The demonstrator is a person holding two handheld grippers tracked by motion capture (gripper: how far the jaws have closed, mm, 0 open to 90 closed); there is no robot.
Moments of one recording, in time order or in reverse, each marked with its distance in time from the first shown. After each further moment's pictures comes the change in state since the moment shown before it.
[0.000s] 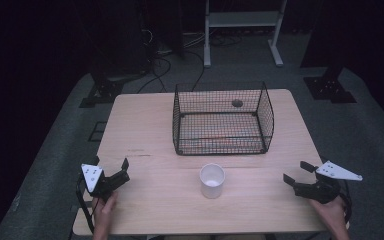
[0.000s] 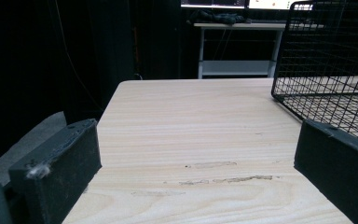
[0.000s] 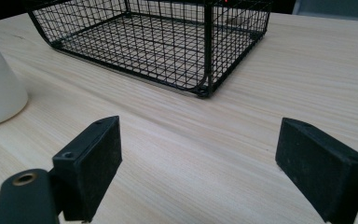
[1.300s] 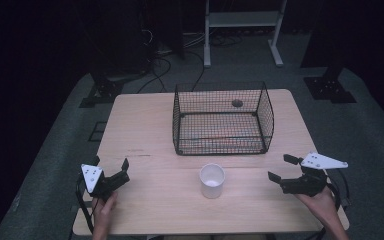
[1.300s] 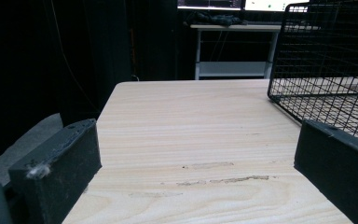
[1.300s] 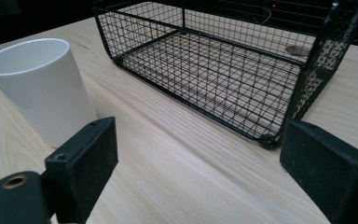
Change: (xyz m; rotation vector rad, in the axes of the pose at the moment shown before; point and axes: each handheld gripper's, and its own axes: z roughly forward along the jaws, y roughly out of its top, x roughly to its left) left arm 0.001 0.000 -0.001 -0.007 -0.016 -0.004; right arm 0.038 0.049 0.013 0.020 0.163 -0.086
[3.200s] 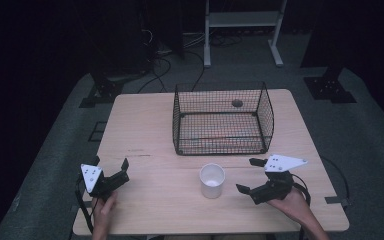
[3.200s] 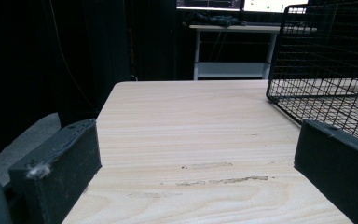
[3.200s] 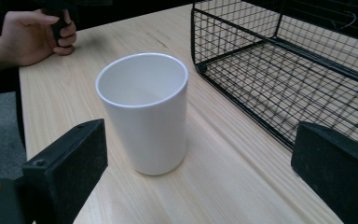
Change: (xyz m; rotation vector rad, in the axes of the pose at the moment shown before) left arm 0.001 0.000 0.000 -0.002 -0.005 -0.010; right arm 0.067 0.031 0.047 0.057 0.219 -0.131
